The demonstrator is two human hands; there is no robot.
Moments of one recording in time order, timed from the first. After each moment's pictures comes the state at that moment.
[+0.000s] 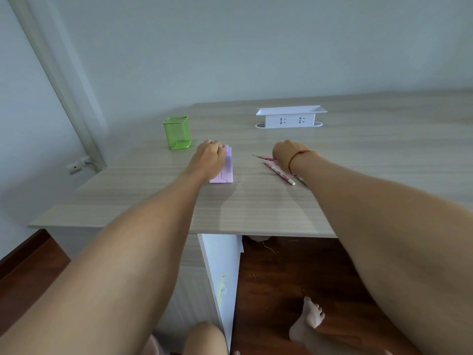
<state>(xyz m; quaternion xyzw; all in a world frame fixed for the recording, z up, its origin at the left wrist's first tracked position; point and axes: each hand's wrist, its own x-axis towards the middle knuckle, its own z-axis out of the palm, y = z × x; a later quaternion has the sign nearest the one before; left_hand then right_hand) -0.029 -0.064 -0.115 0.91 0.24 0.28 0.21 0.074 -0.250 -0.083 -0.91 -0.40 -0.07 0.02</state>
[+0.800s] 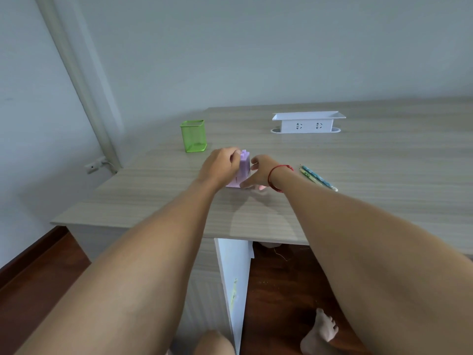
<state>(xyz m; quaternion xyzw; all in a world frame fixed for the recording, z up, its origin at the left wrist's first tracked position) -0.051 -0.074 -0.111 0.90 0.20 0.34 0.18 0.033 -0.183 -0.102 -0.86 -0.38 0.18 0.30</state>
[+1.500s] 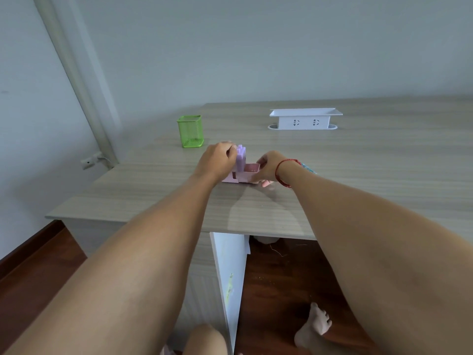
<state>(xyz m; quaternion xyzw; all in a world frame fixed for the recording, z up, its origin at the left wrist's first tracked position) -0.055 -0.079 -0.109 0.89 0.22 0.33 0.21 0.048 -0.197 -0.104 -0.86 -0.34 0.22 0.30</state>
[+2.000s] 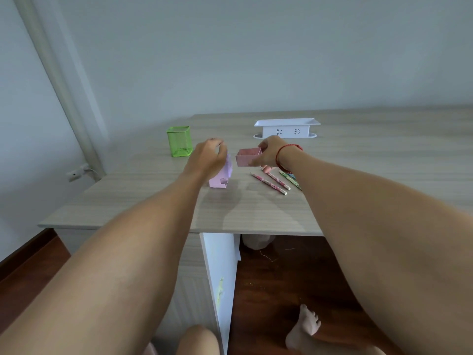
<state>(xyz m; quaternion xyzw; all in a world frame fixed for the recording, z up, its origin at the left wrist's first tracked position) -0.061 -0.096 -0.085 0.89 0.19 0.36 0.20 0.045 -0.238 -0.054 -0.87 -0.32 0.15 0.34</state>
